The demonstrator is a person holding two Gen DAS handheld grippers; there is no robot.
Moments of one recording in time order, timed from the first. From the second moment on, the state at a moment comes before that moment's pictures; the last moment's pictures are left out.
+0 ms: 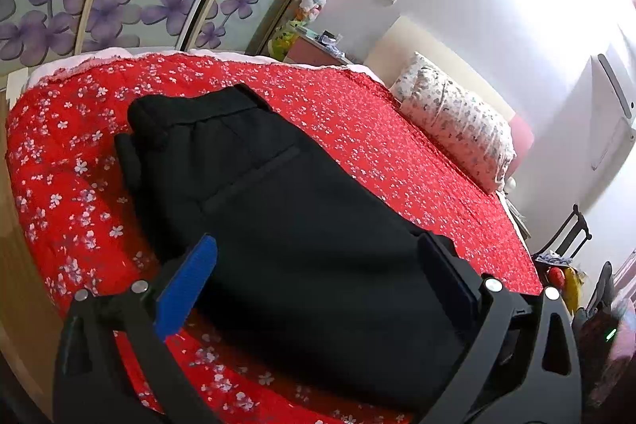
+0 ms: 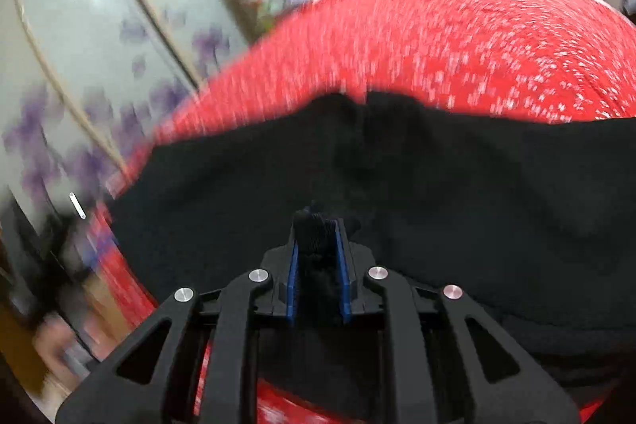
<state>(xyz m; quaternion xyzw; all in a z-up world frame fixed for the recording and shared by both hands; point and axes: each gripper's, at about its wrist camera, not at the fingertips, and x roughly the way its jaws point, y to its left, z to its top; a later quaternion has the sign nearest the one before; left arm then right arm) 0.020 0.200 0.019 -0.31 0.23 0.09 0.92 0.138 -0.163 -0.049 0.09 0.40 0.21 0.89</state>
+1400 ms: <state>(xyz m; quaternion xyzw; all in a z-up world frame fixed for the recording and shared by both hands) 0.039 0.315 0.016 -0.47 0.30 0.02 0.83 0.097 -0.273 -0.030 0.23 0.31 0.26 0.88</state>
